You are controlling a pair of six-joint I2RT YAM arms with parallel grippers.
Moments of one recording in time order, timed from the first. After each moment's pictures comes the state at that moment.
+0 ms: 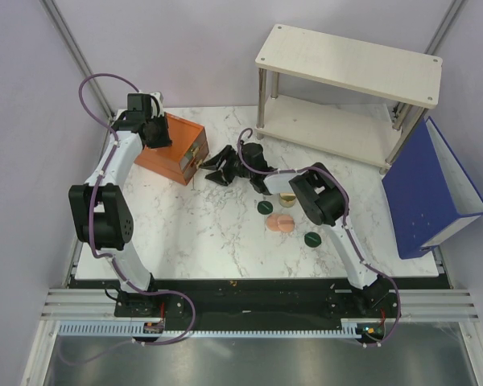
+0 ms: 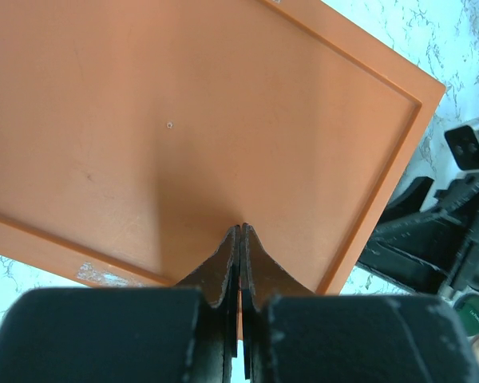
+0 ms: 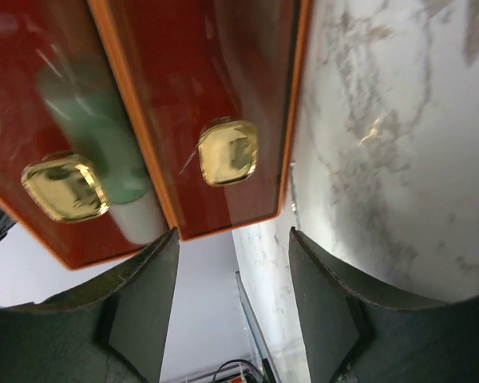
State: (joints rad) left arm -0.02 1.81 1.58 -0.60 0.11 -0.14; right arm 0.64 2.47 1.61 0.58 -0.47 1.43
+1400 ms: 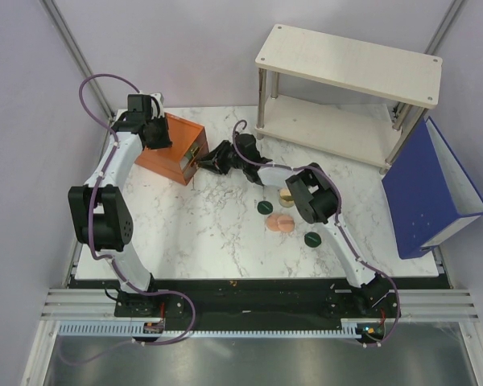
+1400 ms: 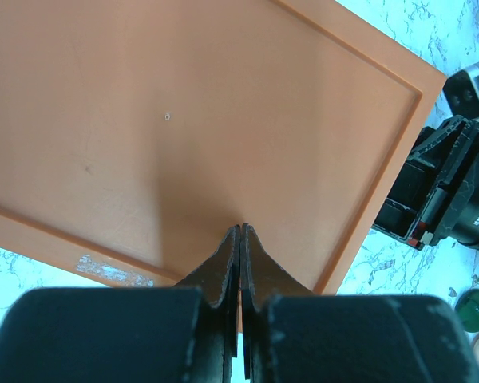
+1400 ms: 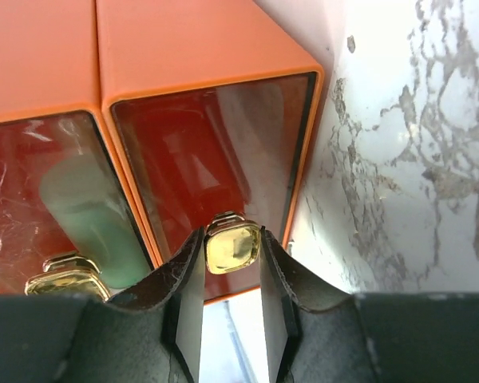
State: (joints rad) left arm -0.02 1.80 1.57 -0.60 0.10 -0.13; right arm 0.63 2.63 1.91 0.41 -0.44 1.39
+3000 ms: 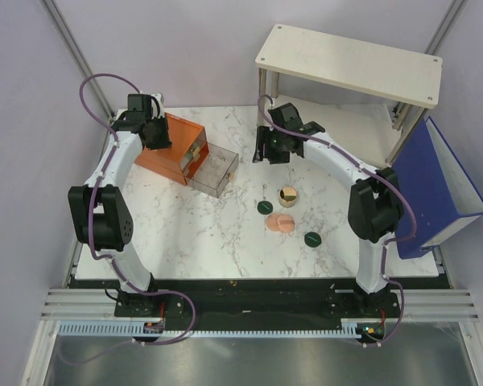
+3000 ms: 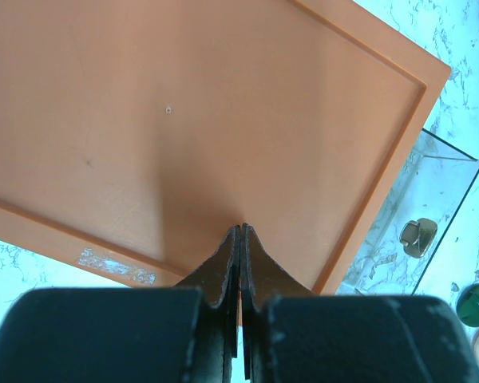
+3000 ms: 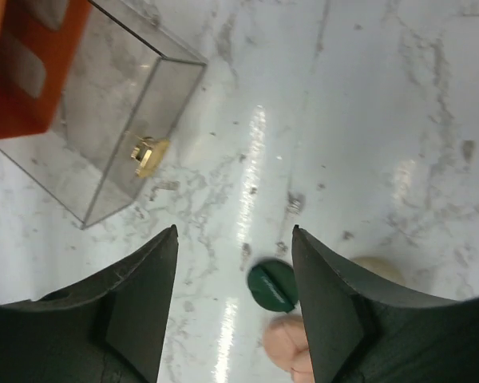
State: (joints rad) left arm -0.02 1.80 1.58 -0.63 0.10 -0.12; right arm 0.49 2.01 1.74 -0.60 -0.14 0.52
